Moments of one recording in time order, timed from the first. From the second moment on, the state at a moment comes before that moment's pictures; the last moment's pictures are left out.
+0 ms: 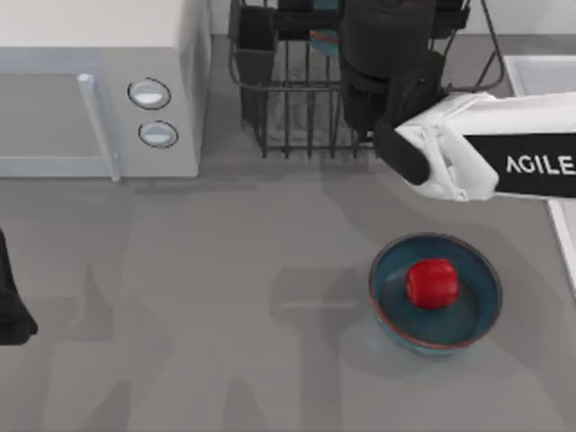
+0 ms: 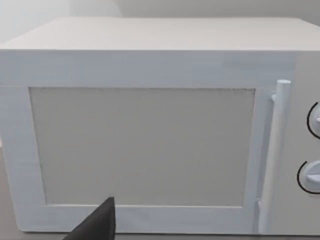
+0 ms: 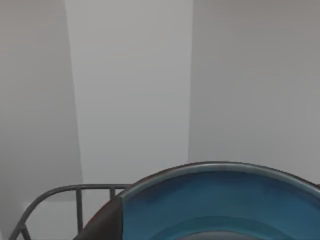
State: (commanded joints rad) left arm 0.00 0.00 0.00 0.00 0.00 0.00; right arm 0.63 2.04 1.33 0.70 0.67 0.02
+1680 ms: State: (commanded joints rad) left arm 0.00 0.00 0.00 0.00 0.00 0.00; right arm 0.01 0.02 0.01 0.01 0.00 0.00
